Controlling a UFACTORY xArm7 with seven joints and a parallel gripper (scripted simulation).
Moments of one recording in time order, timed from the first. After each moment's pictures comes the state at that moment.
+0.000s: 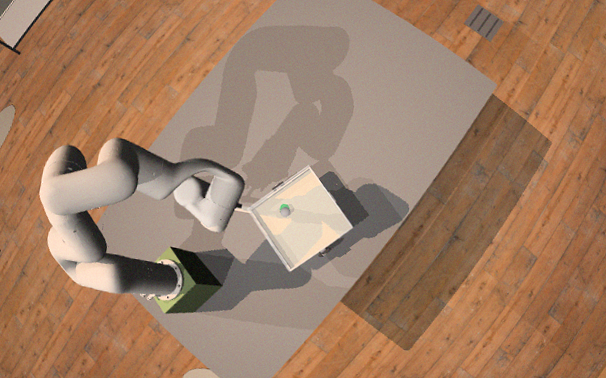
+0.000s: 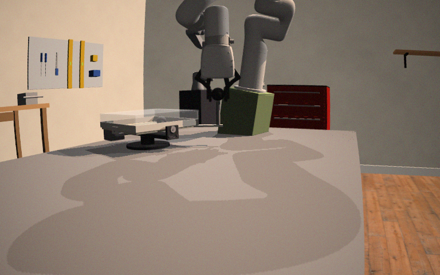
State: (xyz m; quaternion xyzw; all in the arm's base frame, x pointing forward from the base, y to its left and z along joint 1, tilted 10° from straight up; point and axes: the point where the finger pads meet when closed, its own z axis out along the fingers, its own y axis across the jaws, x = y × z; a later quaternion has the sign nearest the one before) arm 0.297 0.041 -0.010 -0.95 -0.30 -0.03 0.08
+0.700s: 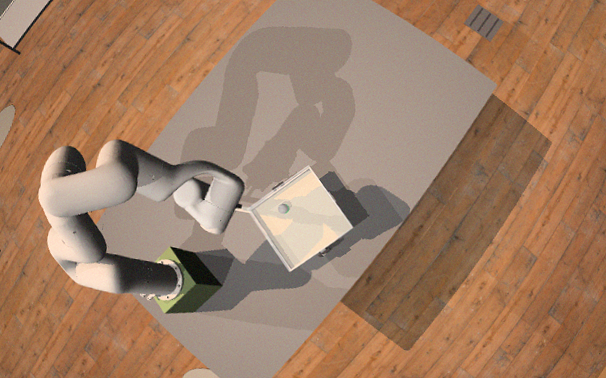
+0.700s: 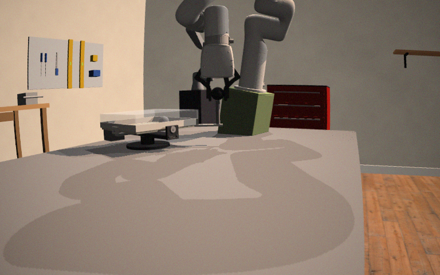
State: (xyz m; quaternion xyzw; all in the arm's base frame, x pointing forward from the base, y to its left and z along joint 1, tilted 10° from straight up) arm 0.296 0.039 -0.008 -0.95 -0.30 -0.03 0.09
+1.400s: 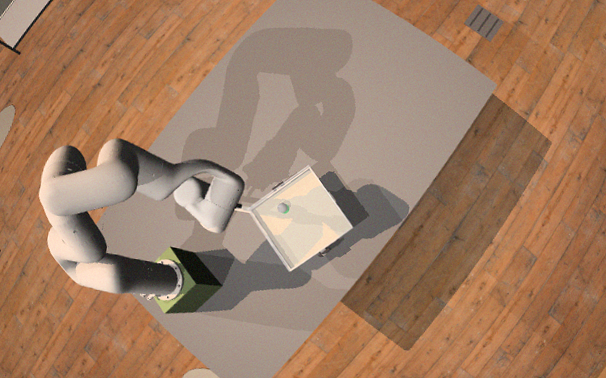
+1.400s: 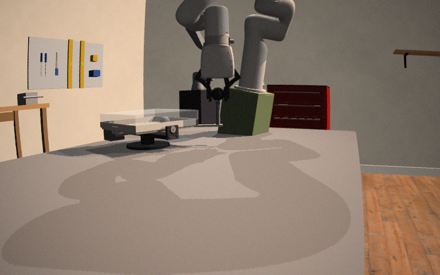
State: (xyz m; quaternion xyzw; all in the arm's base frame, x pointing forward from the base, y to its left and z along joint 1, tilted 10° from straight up) arm 0.297 0.040 -0.009 -0.95 -0.30 -0.03 0.08
